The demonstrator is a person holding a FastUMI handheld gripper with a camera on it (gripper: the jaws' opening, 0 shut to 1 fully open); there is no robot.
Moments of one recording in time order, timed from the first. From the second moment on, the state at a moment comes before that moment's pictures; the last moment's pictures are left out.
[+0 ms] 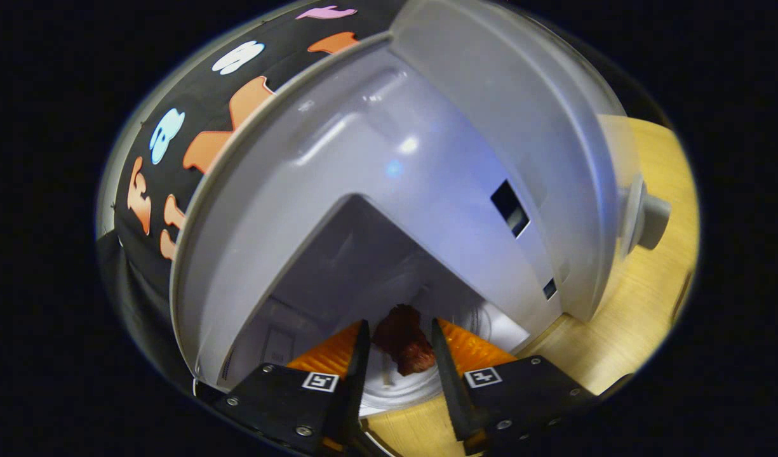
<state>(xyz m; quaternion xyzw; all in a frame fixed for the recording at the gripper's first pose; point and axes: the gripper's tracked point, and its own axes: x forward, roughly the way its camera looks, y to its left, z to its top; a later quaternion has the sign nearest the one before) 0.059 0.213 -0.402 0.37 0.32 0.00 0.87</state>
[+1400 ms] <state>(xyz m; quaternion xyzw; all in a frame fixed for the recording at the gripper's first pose) -0.264 0.291 -0.153 0.13 0.21 0.33 0.91</state>
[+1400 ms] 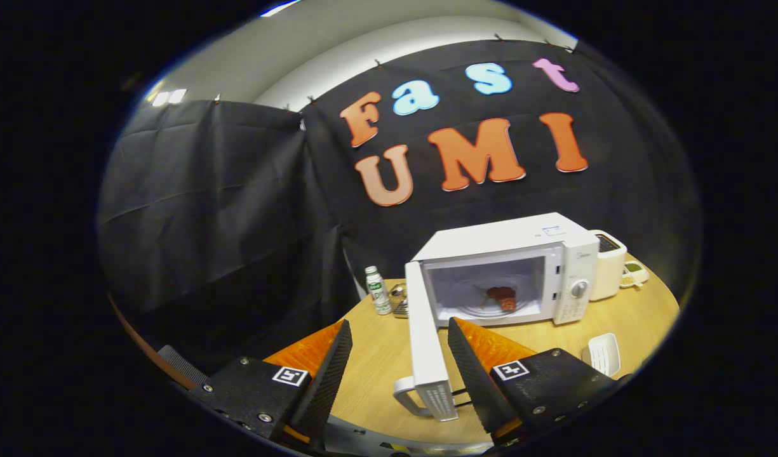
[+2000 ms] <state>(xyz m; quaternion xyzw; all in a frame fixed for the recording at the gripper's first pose) -0.280 0.340 -0.240 0.09 0.33 0.39 0.86</state>
